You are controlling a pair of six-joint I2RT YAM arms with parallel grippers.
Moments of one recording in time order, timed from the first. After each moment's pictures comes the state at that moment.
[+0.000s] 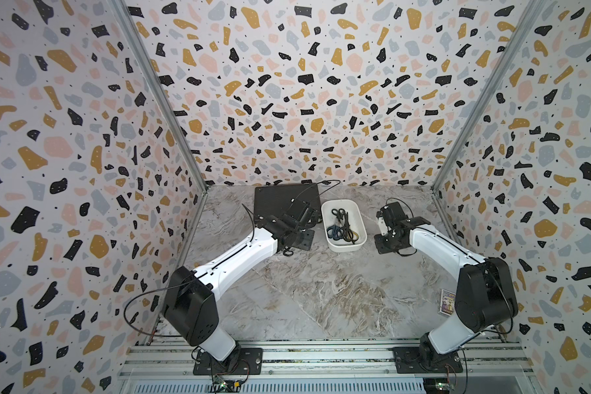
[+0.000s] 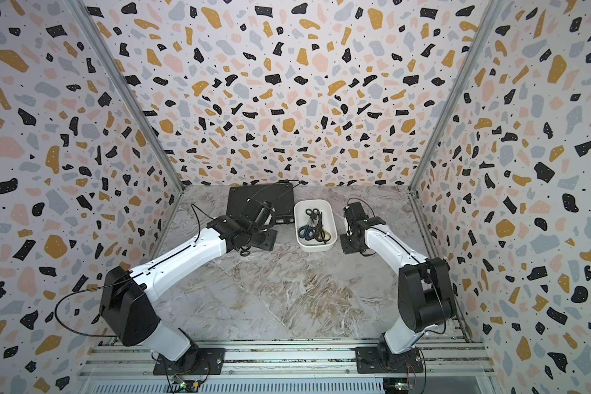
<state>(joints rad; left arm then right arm) -0.64 1.60 1.38 -0.77 -0.16 -0.26 0.32 1.60 1.13 -0.77 0.06 0.07</state>
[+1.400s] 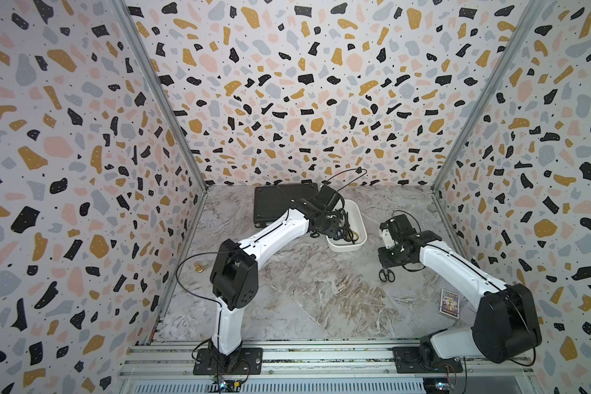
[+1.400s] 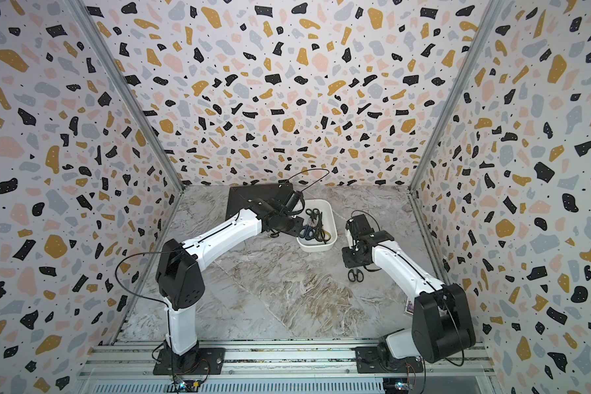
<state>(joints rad) -0.72 2.00 1.82 -0.79 -0.04 -0.24 0.34 1.39 1.03 -0.80 0.02 0.12</state>
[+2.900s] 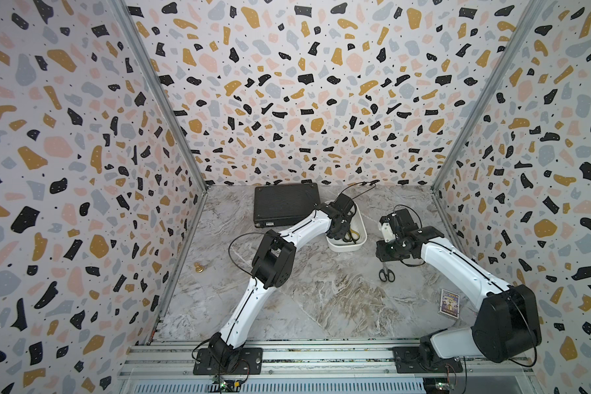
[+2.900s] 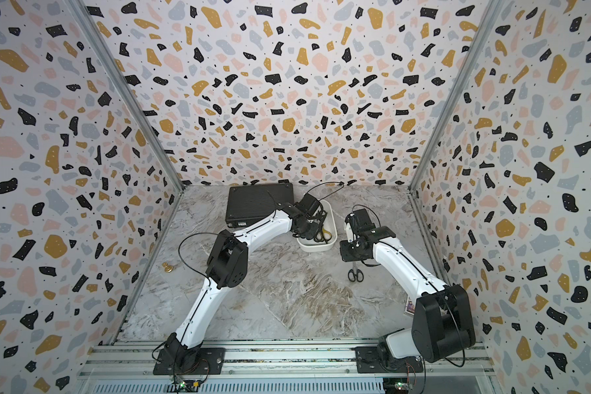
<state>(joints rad) -0.72 2.45 2.18 -0.81 -0.10 -0.19 0.34 1.40 1.06 -0.80 -0.09 0.18</state>
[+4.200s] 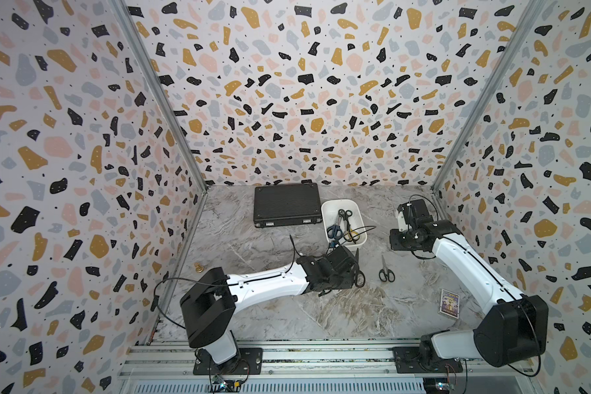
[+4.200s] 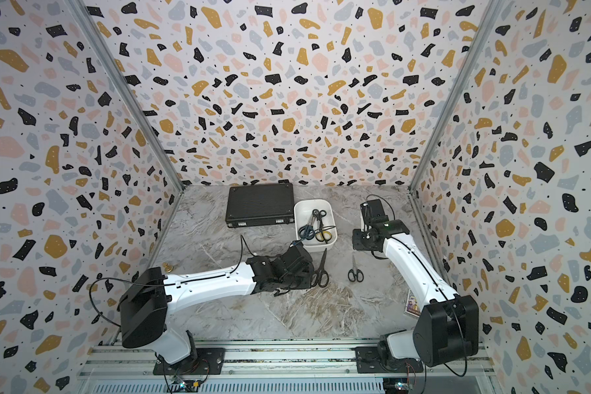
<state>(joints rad) -1.07 1.67 1.16 -0.47 -0.06 -0.97 0.24 1.37 1.16 -0.86 0.05 0.20</state>
